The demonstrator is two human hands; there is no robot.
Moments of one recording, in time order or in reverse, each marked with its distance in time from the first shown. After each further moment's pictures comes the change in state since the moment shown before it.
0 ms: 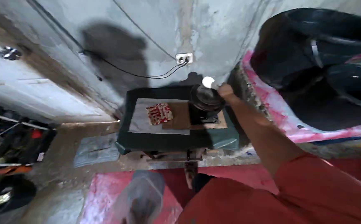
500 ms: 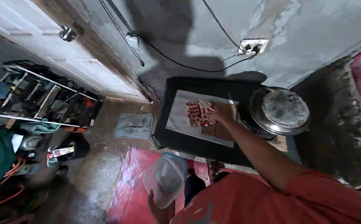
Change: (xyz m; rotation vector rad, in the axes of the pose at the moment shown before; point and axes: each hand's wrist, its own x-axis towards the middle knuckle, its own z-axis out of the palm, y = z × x) left_hand 0.146 0.016 0.031 -0.144 0.228 -0.120; right_hand -0.002 -0.187 0.259 0.131 -0.572 -0.178
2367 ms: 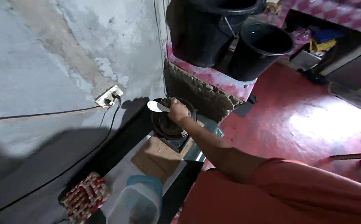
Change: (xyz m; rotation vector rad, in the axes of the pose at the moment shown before) left_hand 0.142 -0.039 0.238 0.308 -0.653 -0.317; right_hand -0.100 0.055 -0.214 0.178 0.679 0.692
